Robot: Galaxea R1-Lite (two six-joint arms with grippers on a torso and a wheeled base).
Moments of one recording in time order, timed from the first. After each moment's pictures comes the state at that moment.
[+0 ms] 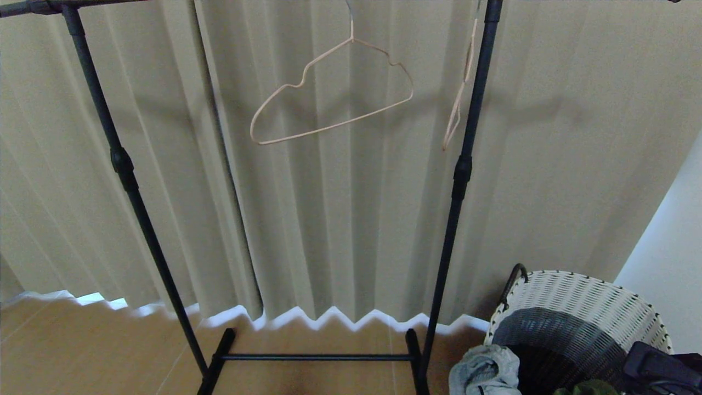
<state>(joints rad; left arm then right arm) 0.00 0.01 0.00 -0.03 -0.09 0.04 -0.01 1.20 -0.18 -0.13 -0.12 -0.79</state>
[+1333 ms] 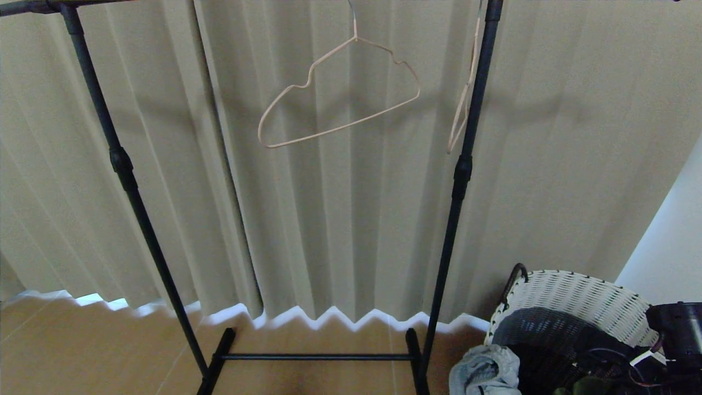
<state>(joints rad) 0.00 0.01 0.00 -0.03 -0.08 0.04 -0.11 1.69 -0.17 -0.50 -0.15 -0.81</state>
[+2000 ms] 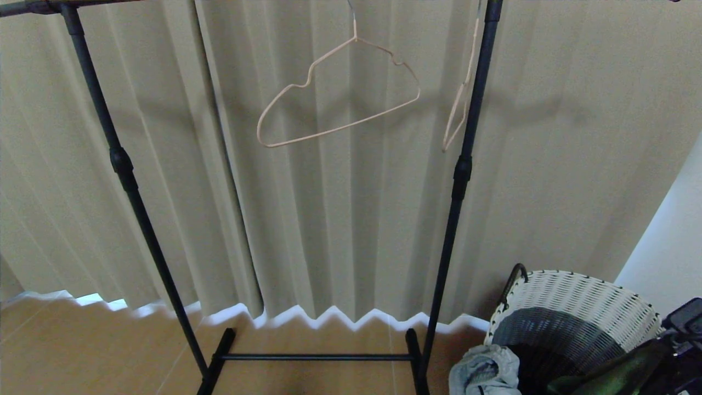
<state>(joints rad) 0.00 0.01 0.00 -0.03 -0.08 0.04 -0.11 1.09 -0.12 -0.44 -0.13 -0.60</state>
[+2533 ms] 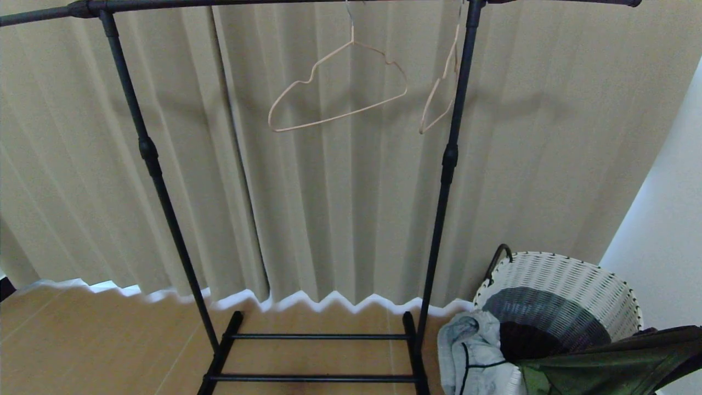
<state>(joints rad) 0.00 0.01 0.00 -0.03 -0.08 0.04 -0.11 0.83 -0.13 -0.38 -0.10 -0.50</state>
